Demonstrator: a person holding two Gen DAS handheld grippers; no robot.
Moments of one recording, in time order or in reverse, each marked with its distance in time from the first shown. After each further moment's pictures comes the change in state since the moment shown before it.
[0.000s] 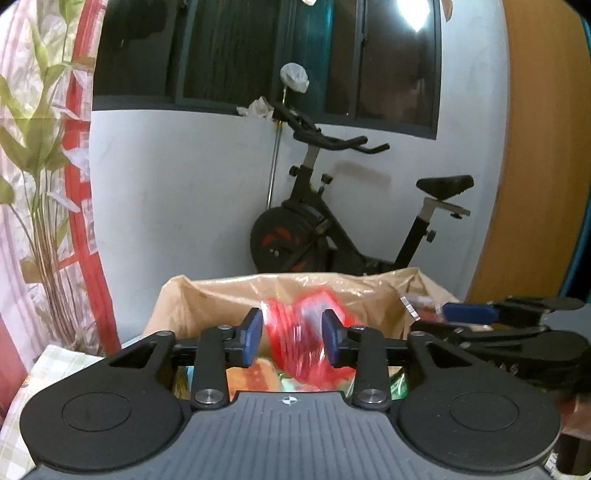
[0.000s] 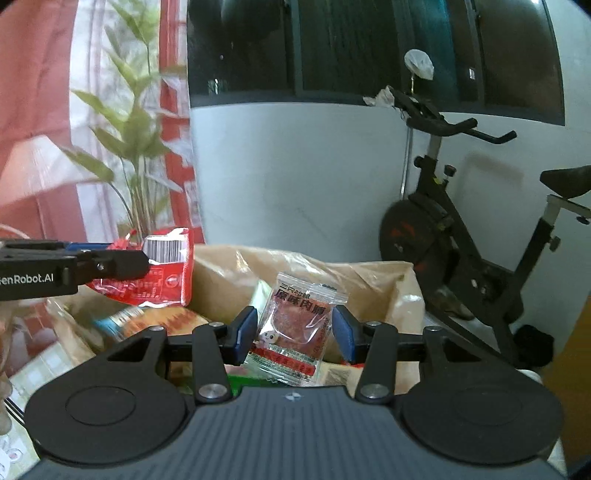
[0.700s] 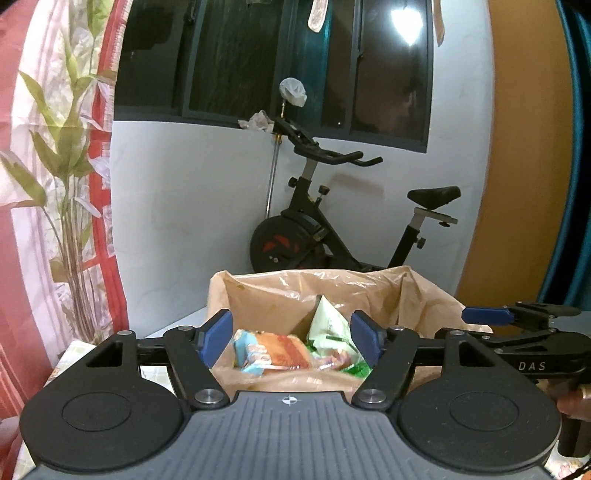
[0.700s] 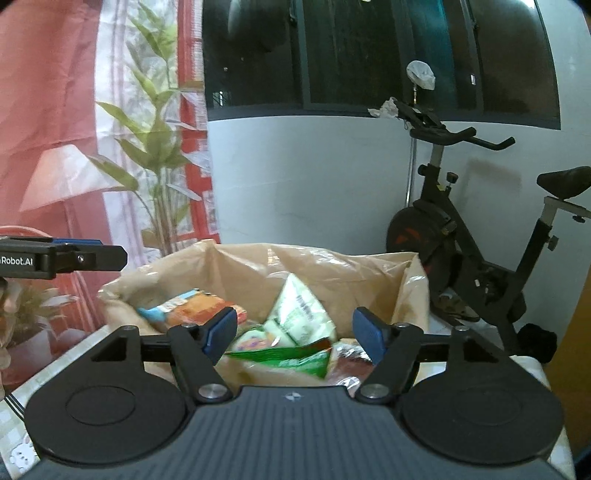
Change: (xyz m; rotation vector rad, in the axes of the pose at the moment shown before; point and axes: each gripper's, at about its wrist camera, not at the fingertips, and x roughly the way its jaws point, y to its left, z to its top) left arm -0.084 0.037 -0.015 -0.001 -0.037 -0.032; right arm -0.053 0.028 -0.019 0.017 -0.052 0.043
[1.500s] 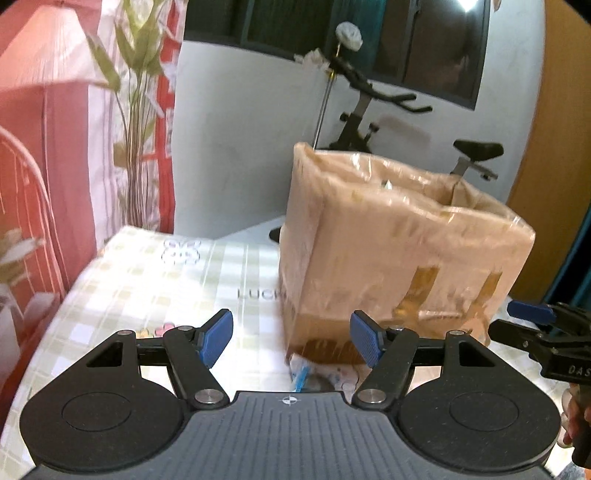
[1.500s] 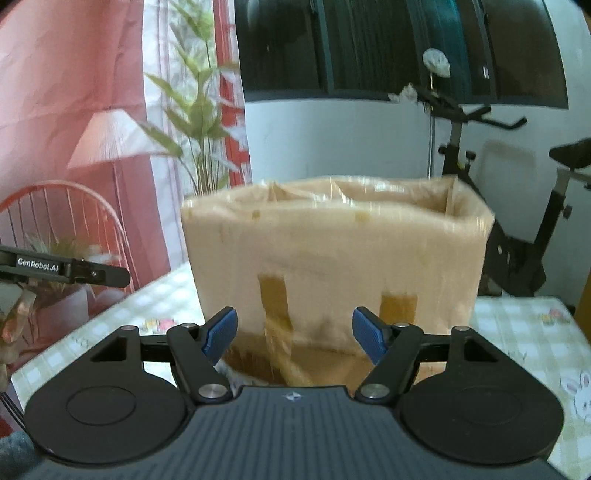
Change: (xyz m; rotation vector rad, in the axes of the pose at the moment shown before) left arm -0.033 0.048 -0.099 -0.128 0.207 0.104; right arm -0.034 0.061 -0.094 0.011 0.032 0.052
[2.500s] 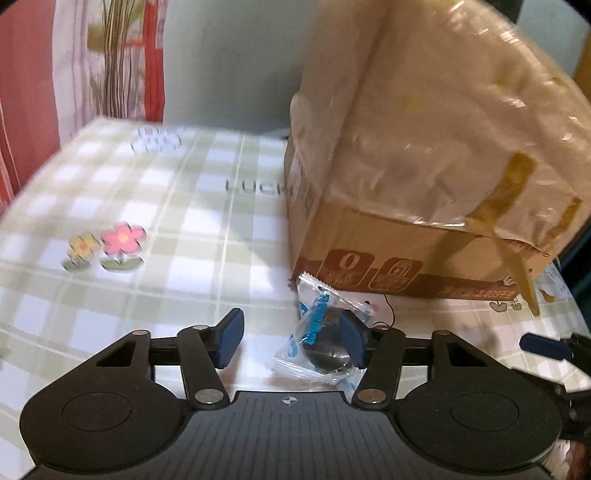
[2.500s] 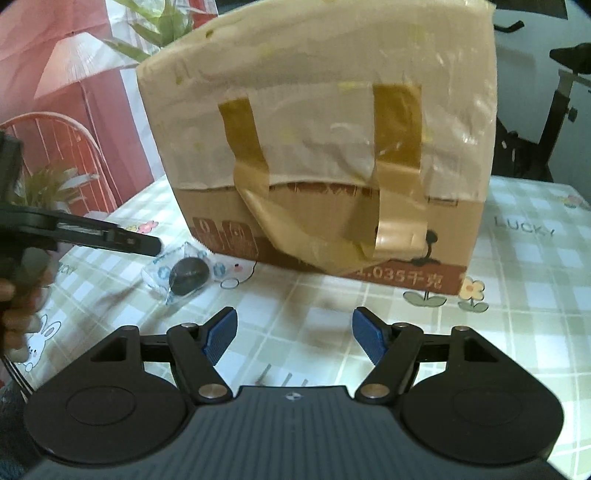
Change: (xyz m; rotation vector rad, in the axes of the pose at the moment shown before) left arm 0.112 0.016 -0.049 -0.080 0.284 -0.030; right arm 0.045 -0.018 -0.072 0.091 0.278 0.010
